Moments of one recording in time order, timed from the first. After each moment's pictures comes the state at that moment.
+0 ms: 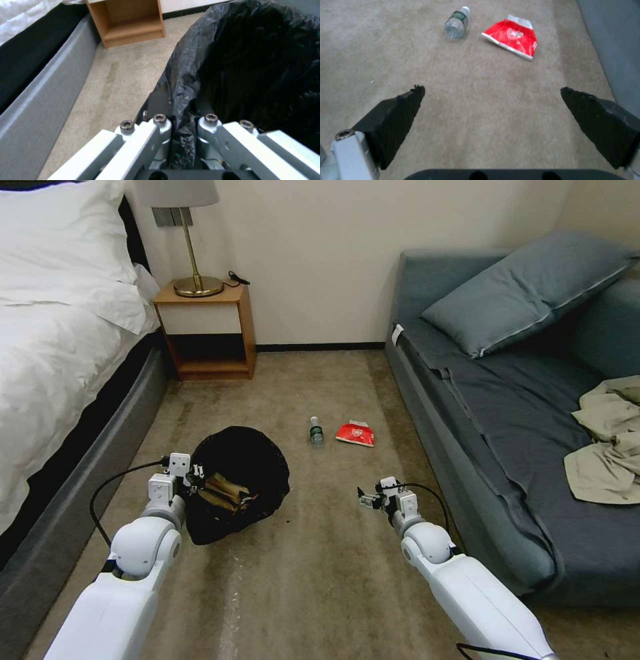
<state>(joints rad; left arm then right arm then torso) 1.14 -1.13 -0.49 -1.80 -0.28 0.42 -0.12 -0.84 1.17 -0.03 1.28 0.40 -0.17 0.12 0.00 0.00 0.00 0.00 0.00</state>
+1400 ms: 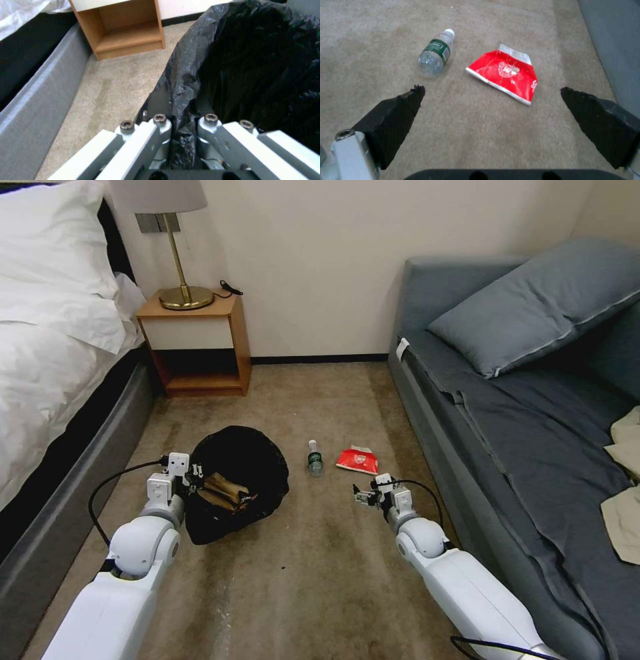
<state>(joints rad) 1.15 -1.13 -0.49 -1.80 -0.28 0.42 -0.12 -0.82 1.19 -0.04 1.26 0.40 -0.17 0.12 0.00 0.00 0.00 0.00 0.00</state>
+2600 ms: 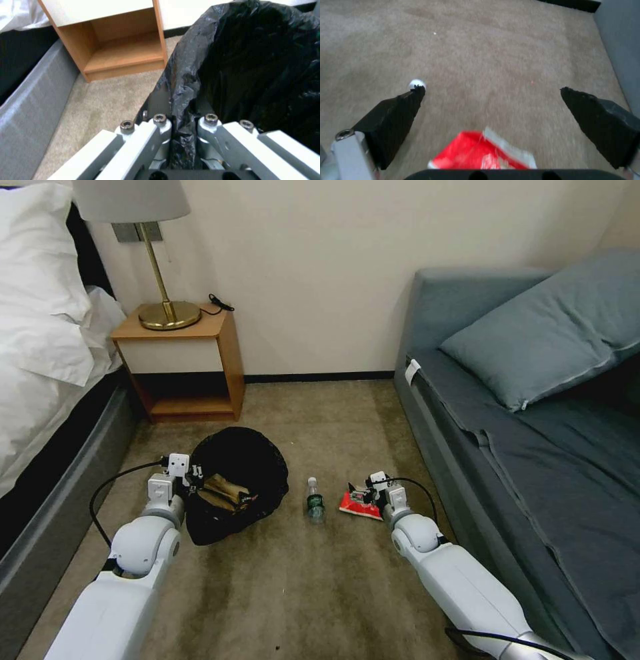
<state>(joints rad) 1.14 -1.13 -0.49 -1.78 -0.27 0.42 -0.12 -0.77 1.22 -0.07 1.18 0.38 -0.14 0.09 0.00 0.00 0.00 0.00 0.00</state>
